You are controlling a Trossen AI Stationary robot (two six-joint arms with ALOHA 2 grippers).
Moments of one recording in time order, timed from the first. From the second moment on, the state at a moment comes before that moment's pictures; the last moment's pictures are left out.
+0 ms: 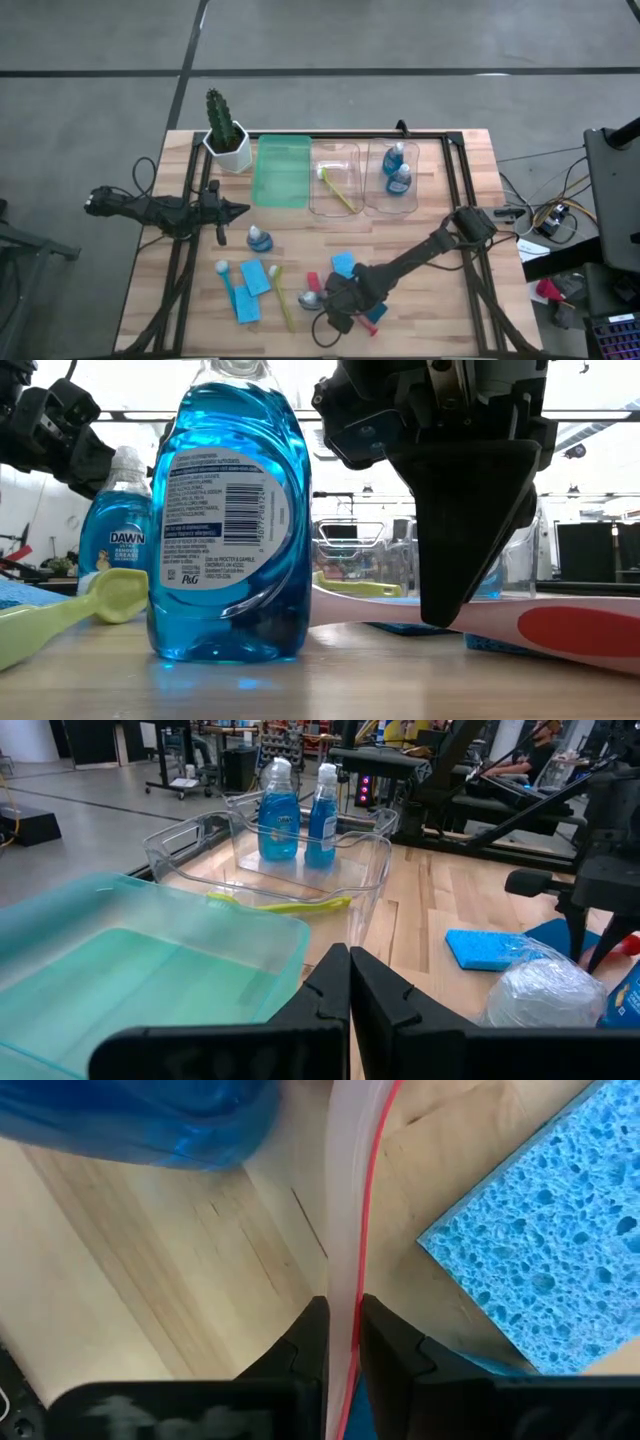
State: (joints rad) left arm -0.25 0.05 0.10 -0.26 -0.49 -0.19; right arm 0.50 2.16 1.60 -0.75 0.05 1.04
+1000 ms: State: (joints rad) left arm -0.25 0.05 0.09 -0.26 -0.49 -0.19; right arm 0.38 1.97 1.60 -1.00 0.17 0.99
